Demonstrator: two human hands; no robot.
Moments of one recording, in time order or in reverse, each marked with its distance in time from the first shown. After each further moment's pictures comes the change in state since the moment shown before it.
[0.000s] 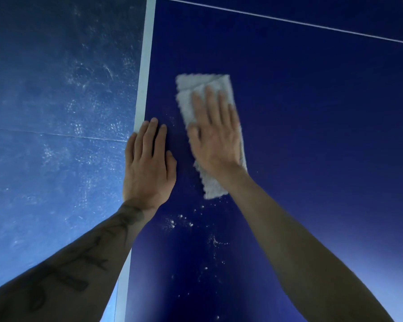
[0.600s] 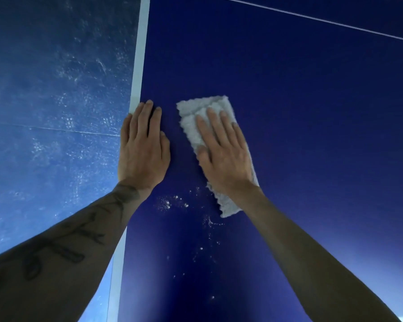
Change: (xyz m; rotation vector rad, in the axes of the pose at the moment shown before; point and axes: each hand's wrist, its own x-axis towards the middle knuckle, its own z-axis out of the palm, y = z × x) left_hand -0.003 -0.001 -0.002 -0.019 -0.007 0.019; right_hand -0.081 0.028 0.004 -0.024 -0.047 -0.104
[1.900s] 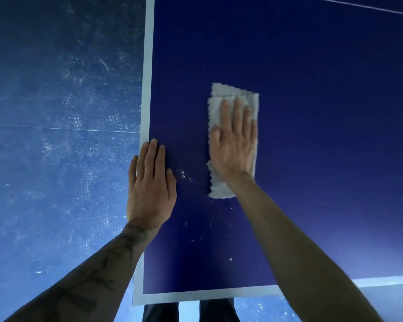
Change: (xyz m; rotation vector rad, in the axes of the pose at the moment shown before) left_hand -0.142 -0.017 0.005 -0.029 0.018 -0.002; right_hand -0.036 -0.047 0.008 0.076 0.077 0.420
